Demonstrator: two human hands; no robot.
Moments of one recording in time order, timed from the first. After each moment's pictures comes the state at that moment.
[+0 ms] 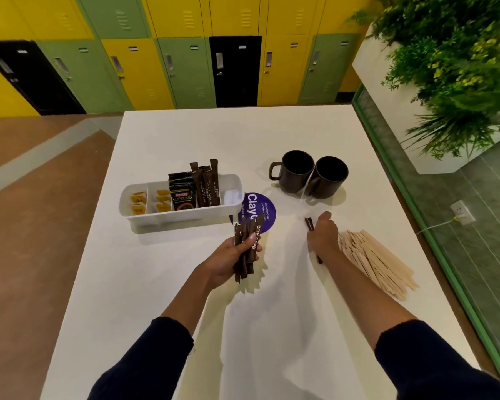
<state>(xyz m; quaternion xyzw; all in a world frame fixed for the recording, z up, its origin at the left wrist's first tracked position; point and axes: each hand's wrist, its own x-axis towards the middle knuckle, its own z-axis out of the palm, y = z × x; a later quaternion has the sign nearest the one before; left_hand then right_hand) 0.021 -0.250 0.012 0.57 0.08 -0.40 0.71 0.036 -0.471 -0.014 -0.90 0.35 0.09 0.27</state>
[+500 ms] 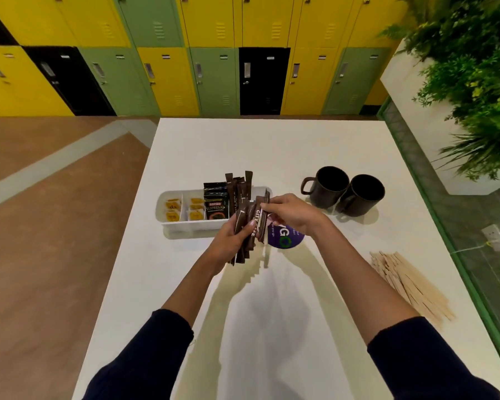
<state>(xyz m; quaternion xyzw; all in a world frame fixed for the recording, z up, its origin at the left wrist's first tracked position) 0.063 -0.199 0.042 0.69 0.04 -0.23 0.68 0.112 -0.363 0.062 -0.75 0.12 0.26 0.60</state>
